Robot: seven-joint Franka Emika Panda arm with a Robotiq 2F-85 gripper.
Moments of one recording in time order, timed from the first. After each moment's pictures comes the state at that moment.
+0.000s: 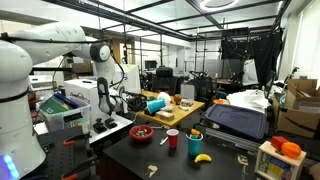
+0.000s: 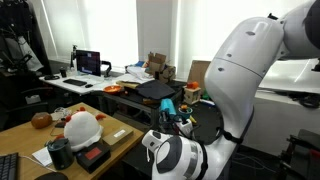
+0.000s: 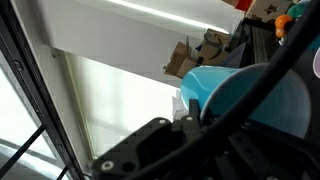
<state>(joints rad) 0.53 1.13 0.24 -1.61 -1.90 1.27 0.82</state>
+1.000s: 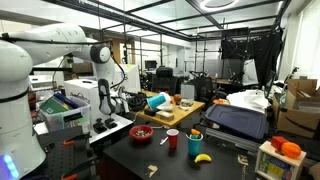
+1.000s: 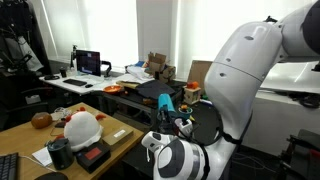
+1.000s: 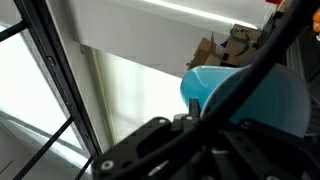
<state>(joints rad) 0.54 1.15 0.24 -1.61 -1.99 1.18 0.82</state>
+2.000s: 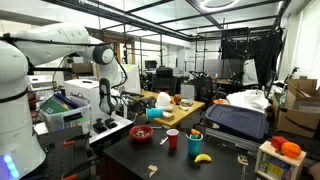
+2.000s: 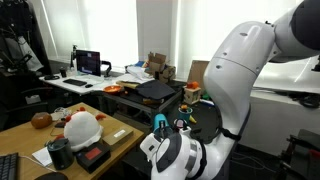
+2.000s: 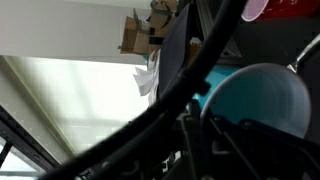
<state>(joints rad) 0.43 1.15 0.35 -1.61 -1.95 1.48 1.00</state>
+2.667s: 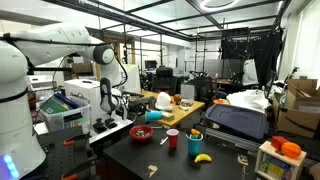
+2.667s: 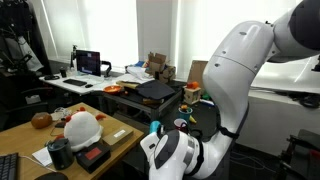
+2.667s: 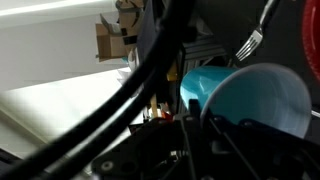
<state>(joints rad) 0.42 1.15 0.35 -1.59 -1.93 1.61 1.22</state>
